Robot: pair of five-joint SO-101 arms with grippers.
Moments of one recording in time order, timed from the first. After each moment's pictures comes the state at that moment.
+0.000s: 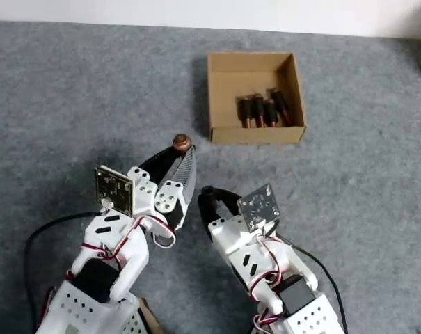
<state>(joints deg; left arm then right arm) 23.3 -88.0 80.2 20.2 14.7 -34.2 -104.0 95.9 35.8 0.0</state>
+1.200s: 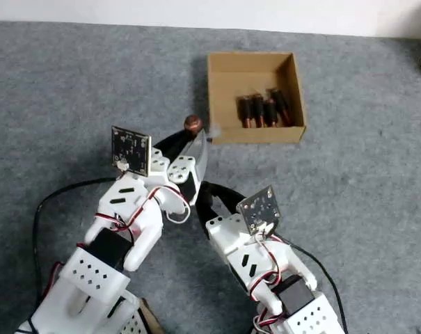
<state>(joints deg) 23.3 -63.8 66.9 14.5 20.4 -35.3 -104.0 95.9 31.4 0.0</state>
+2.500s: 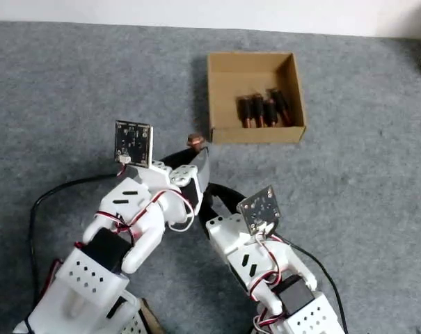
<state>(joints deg) 25.8 -64.2 61.6 32.3 29.3 -35.2 -104.0 95.9 31.4 0.0</state>
